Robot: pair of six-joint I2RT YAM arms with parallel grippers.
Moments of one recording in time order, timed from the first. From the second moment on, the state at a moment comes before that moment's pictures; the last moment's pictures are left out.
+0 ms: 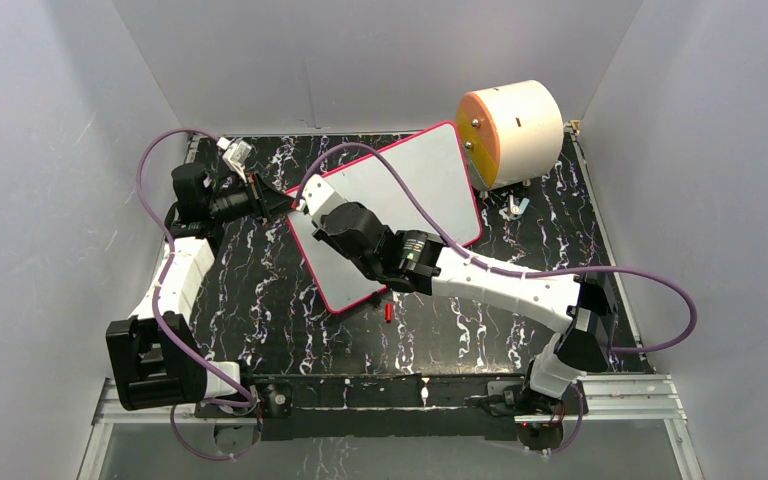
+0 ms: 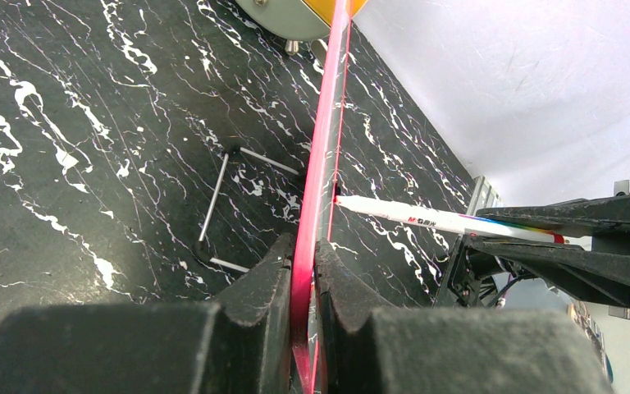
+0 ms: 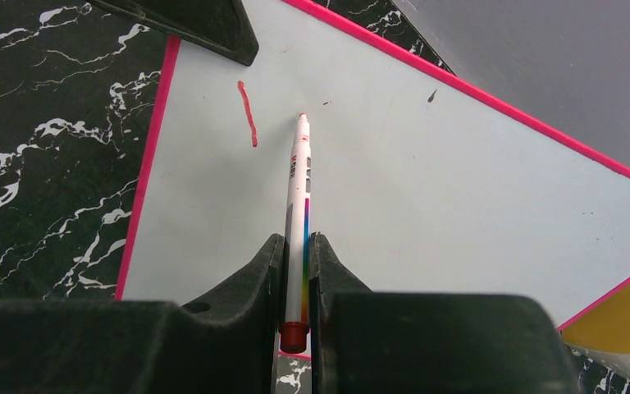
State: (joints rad) left arm 0.10 1.31 0.91 0.02 1.08 -0.30; right arm 1.23 1.63 1.53 -0.37 0.56 -0.13
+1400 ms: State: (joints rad) left arm 0.10 1.31 0.91 0.02 1.08 -0.30; right arm 1.23 1.64 1.54 -0.37 0.56 -0.13
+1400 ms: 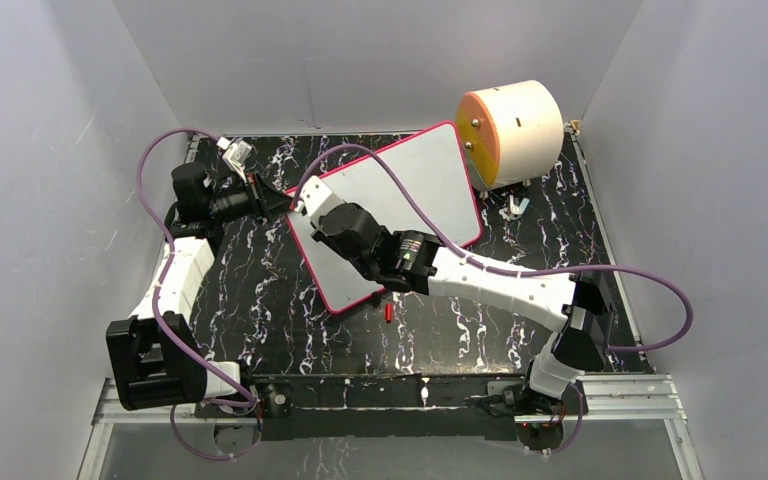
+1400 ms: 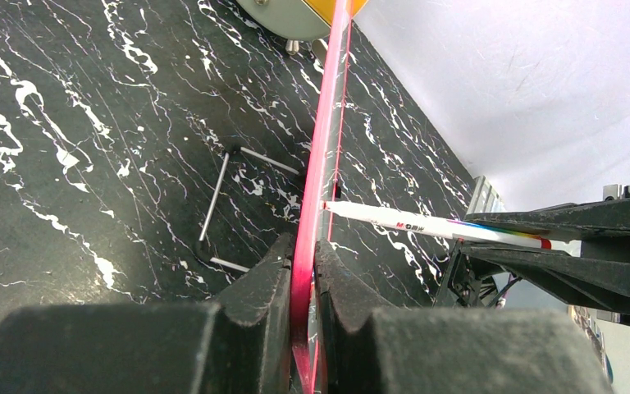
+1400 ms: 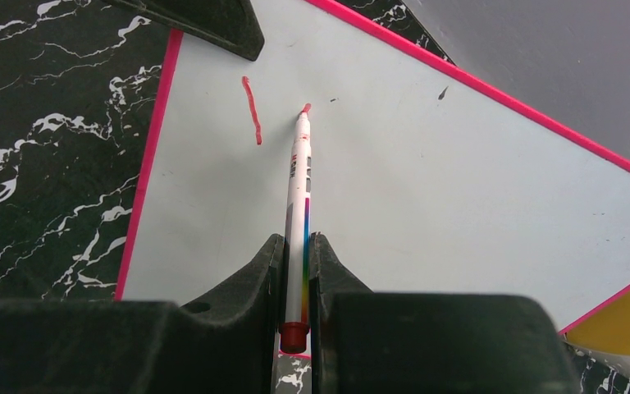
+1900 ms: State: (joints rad) left arm 0.10 1.31 0.92 0.02 1.08 -0.30; right arm 1.23 1.64 1.54 -0.42 0.52 -0.11
